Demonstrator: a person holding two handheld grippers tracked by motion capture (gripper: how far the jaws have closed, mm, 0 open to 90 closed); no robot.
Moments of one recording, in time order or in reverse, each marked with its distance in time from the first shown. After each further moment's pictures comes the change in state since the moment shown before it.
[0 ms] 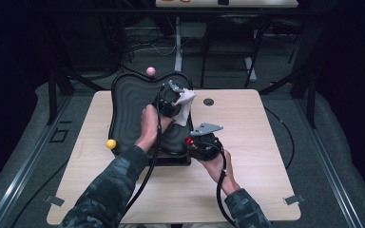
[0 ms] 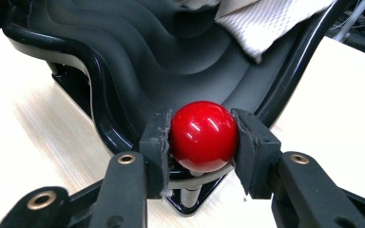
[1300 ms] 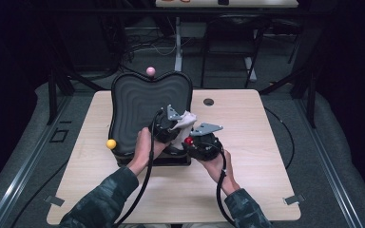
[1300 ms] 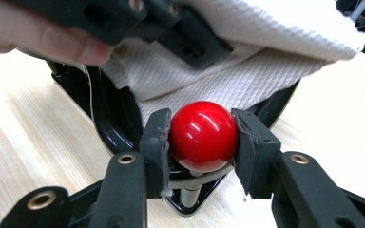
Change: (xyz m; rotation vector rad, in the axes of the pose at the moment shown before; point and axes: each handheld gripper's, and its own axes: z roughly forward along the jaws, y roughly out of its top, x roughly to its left) left arm -0.029 -0.053 -0.018 -0.003 -0.089 0.081; right arm 0.000 0.000 0.000 0.000 -0.001 0.000
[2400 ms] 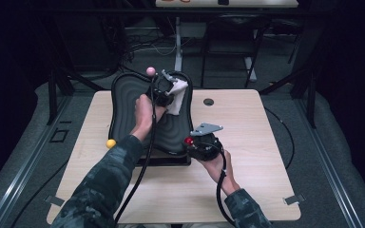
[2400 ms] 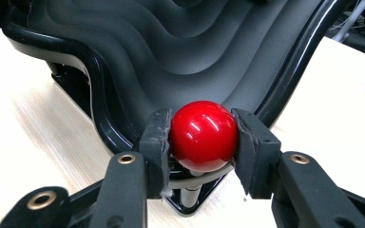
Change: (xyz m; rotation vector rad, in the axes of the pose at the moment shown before) left arm 0.073 0.070 0.013 0.020 0.187 -0.098; right arm 0.000 0.000 0.000 -0.004 0.006 0.002
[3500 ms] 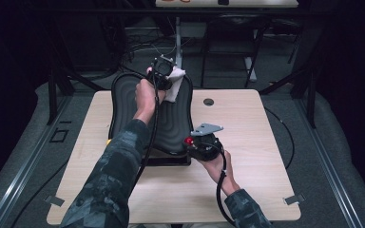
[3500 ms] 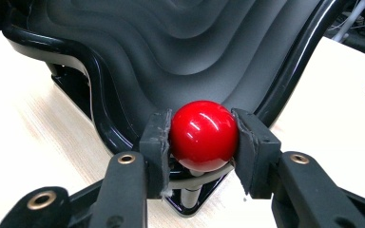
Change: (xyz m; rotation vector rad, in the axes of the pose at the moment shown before) left arm 0.024 0.033 0.011 0.060 0.057 -0.043; right arm 0.000 -0.001 0.000 -0.001 -0.006 0.006
